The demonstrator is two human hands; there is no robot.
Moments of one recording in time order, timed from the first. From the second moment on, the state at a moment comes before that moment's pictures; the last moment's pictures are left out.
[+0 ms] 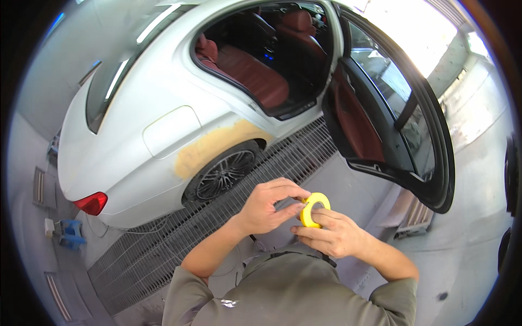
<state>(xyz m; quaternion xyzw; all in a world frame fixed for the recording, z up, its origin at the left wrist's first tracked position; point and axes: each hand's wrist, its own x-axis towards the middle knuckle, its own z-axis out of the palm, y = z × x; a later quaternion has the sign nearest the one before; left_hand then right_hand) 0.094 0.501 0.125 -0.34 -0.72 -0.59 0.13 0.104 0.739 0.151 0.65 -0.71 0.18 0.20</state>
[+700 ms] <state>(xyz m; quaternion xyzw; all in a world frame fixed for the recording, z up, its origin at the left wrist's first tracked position) 0.117 0.570 0.096 -0.24 -0.76 -0.54 0.25 0.139 0.812 0.121 0.33 -0.88 0.34 0.03</state>
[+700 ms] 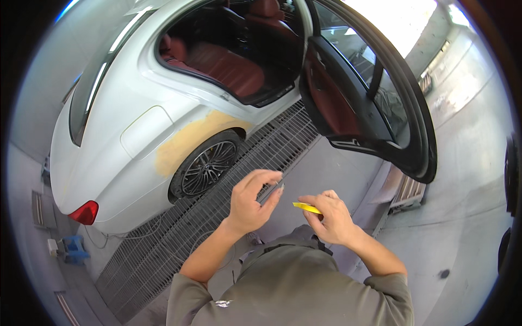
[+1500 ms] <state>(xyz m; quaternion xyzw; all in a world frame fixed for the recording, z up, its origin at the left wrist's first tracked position) 0.052 0.953 0.167 -0.43 -0.80 -0.27 0.31 0.173 1.009 0.027 0.25 -0.85 0.46 -0.02</state>
